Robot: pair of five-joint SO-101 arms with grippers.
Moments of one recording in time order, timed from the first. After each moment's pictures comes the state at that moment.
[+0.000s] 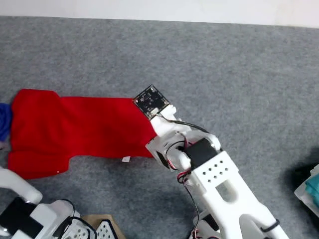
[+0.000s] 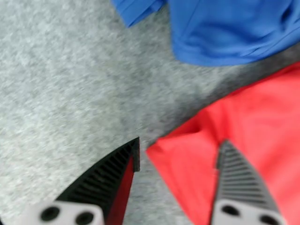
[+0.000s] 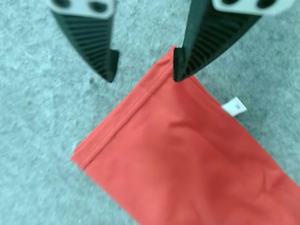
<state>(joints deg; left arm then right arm) -64.0 -11.1 22.4 70.6 12.0 -37.9 -41.3 41.5 61.6 12.6</state>
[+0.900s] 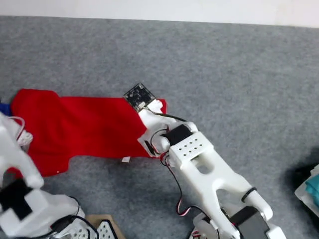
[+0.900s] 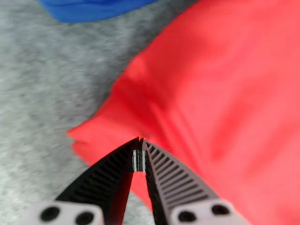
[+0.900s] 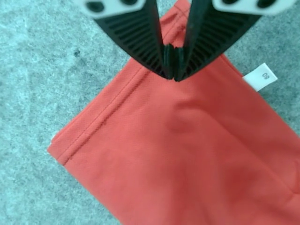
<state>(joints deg) -48.8 -1.7 25.1 66.9 14.2 -37.9 -20.3 40.5 46.7 12.6</state>
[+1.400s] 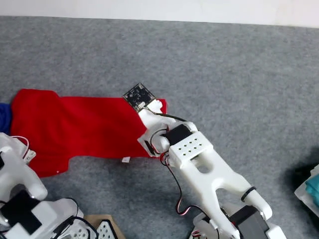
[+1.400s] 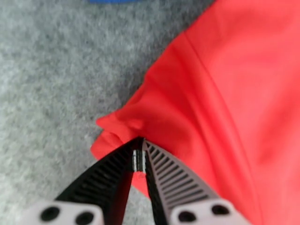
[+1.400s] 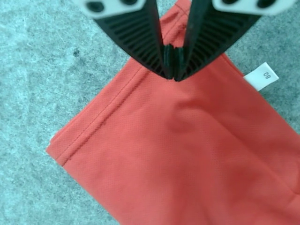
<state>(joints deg) -53.0 -9.6 44.4 50.3 8.9 -37.9 -20.2 40.5 46.7 12.6</state>
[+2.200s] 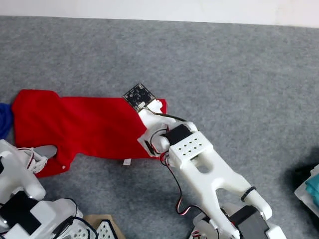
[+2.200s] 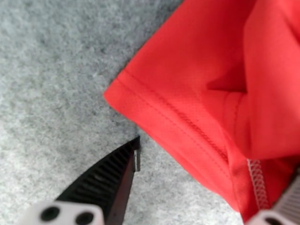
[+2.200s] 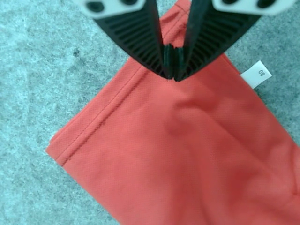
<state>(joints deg) -55.4 -8.6 48.7 59.1 9.8 -37.9 -20.2 40.5 46.6 12.6</state>
